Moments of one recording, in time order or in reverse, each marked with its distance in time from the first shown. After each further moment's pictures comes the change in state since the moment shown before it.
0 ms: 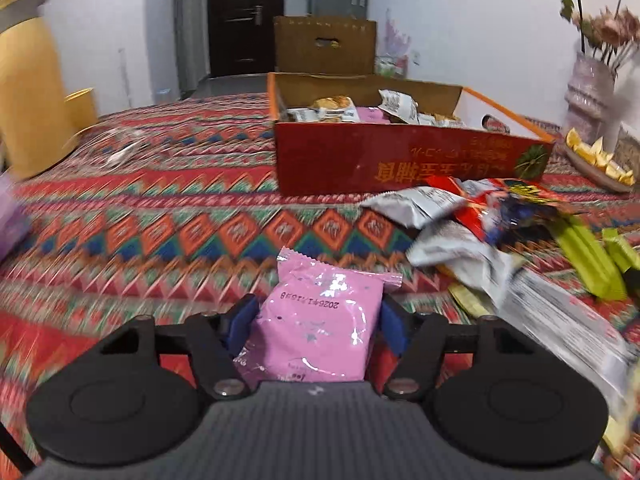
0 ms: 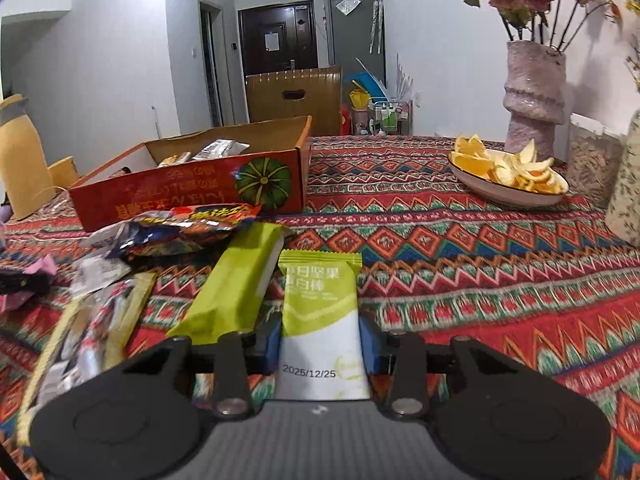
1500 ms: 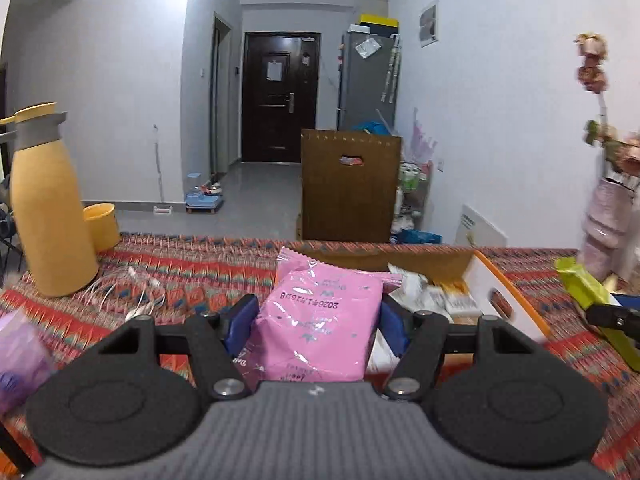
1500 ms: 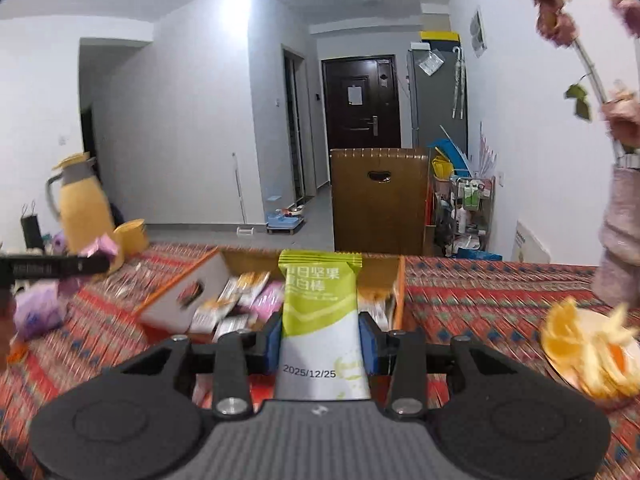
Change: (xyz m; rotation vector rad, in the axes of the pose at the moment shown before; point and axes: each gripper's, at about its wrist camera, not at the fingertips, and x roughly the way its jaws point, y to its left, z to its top) left arm -0.006 -0.032 0.148 -0.049 -0.282 0.085; right arm 0.032 0.036 0.165 -0.111 -0.153 0.227
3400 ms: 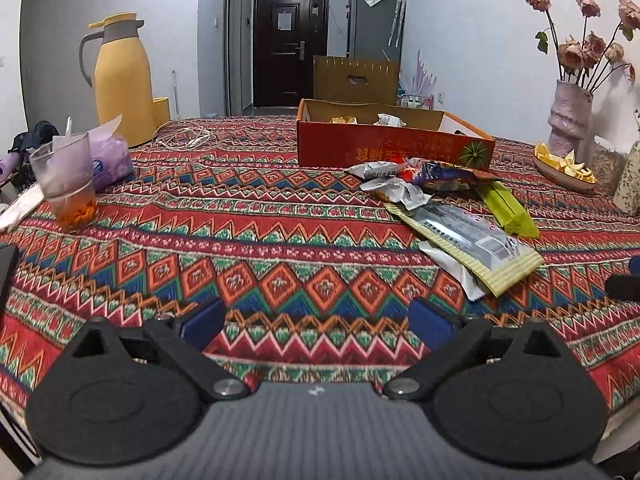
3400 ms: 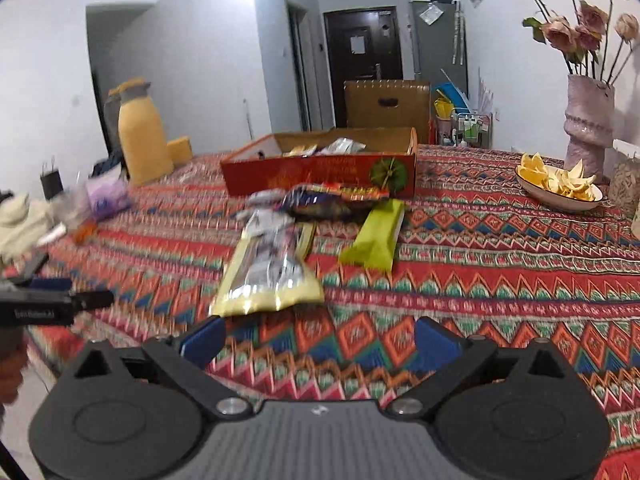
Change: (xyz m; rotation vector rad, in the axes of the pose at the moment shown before) left arm -0.212 0.011 -0.208 -0.006 0.165 0.023; right arm -0.192 0.077 -0.184 0.003 0.163 0.014
